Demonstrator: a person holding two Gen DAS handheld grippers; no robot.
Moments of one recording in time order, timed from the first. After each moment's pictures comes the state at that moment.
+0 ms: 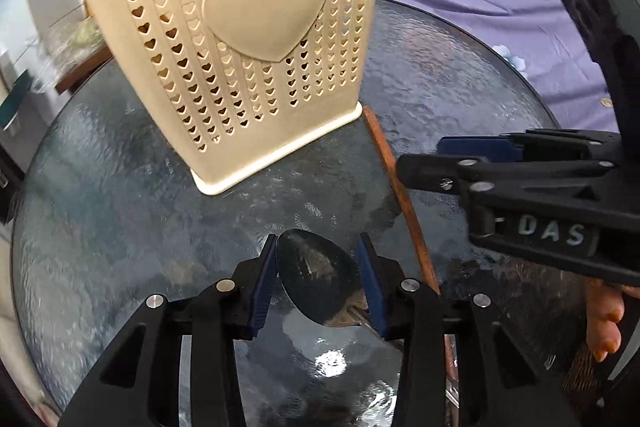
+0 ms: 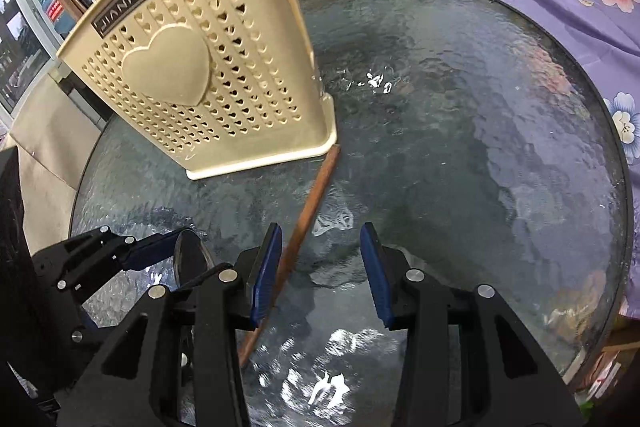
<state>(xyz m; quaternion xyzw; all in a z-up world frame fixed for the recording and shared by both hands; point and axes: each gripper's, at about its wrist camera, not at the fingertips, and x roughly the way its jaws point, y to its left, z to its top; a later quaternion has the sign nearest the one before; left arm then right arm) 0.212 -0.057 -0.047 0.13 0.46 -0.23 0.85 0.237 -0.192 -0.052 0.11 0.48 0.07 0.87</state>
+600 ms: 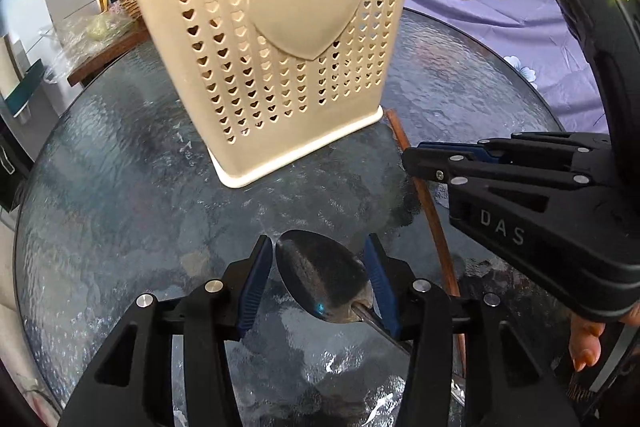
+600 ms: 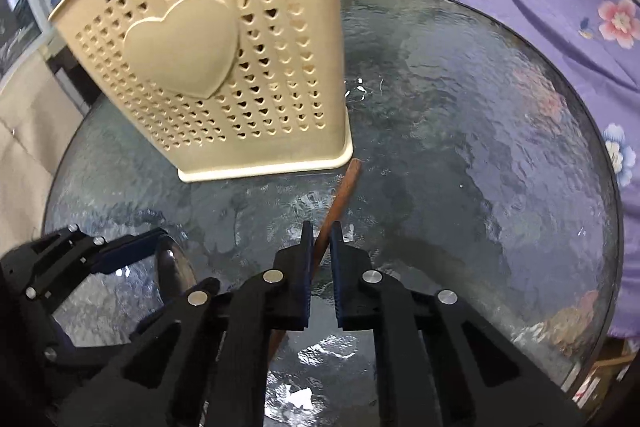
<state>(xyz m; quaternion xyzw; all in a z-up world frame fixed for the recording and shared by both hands) 0.203 -0.044 -0.047 0.12 0.44 -0.20 0.87 0.236 -0.164 -0.052 0.04 0.46 0.06 0.88</state>
